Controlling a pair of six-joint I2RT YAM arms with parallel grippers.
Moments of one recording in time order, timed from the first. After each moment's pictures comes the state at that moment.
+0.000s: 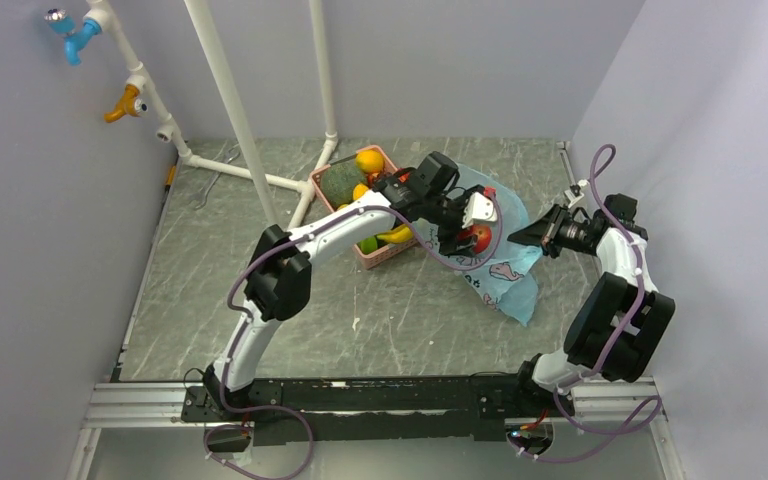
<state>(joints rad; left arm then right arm) -0.88 2.20 2.06 -0.50 0.70 0.67 -0.48 1.47 1.01 -0.69 -1.13 0.14</state>
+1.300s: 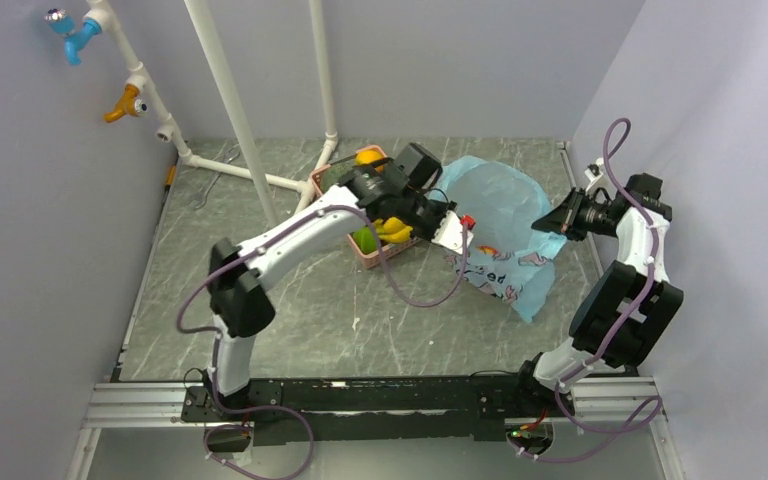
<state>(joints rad) -0.89 2.02 1.99 -0.82 0.64 1.18 -0.54 1.57 1.23 -0.89 -1.02 -0.14</state>
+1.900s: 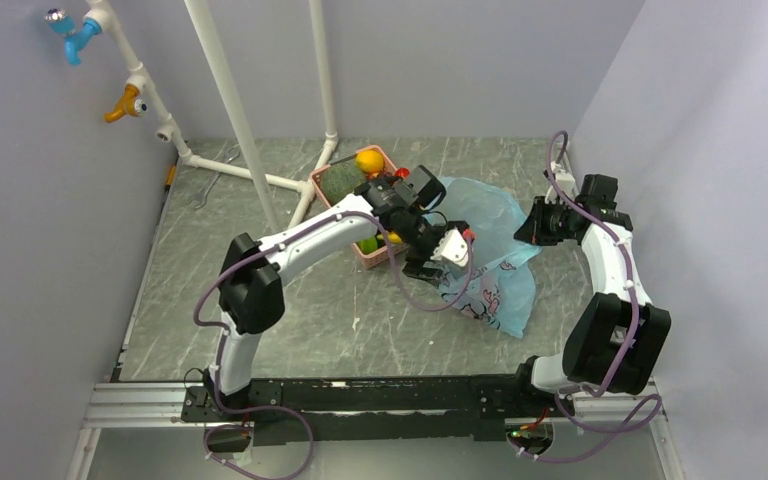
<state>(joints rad) -0.91 2.03 1.92 -0.92 0.72 1.14 -0.31 1.40 1.06 -0.66 -0.65 -0.21</state>
